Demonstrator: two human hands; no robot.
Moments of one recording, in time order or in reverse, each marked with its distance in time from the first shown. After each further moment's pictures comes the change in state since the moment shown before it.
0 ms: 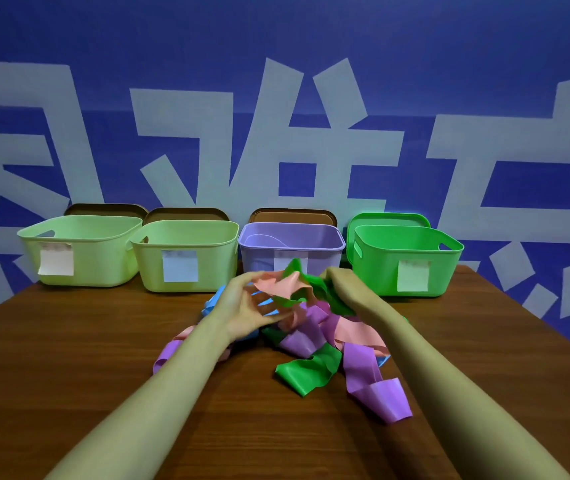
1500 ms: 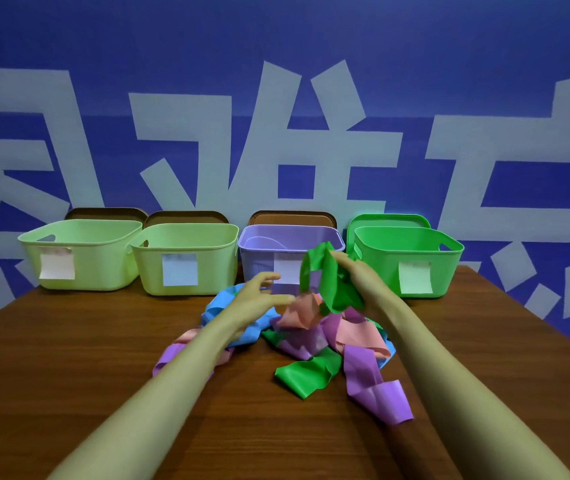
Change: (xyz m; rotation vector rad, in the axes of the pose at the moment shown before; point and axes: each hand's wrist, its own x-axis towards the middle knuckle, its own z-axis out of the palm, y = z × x) left_hand 0.006 -0.008 0.008 0.949 0.130 0.344; right_hand -0.002 -0.004 -0.011 0.605 -0.066 -0.019
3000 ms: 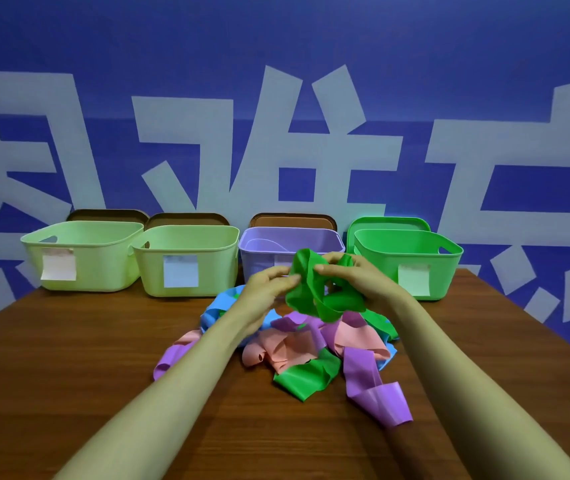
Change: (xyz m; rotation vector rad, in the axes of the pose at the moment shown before) left_hand -0.008 0.028 0.015 -0.420 -0.092 0.053; right_hand -0.007 -0.017 -0.005 -0.270 -0.254 -0.113
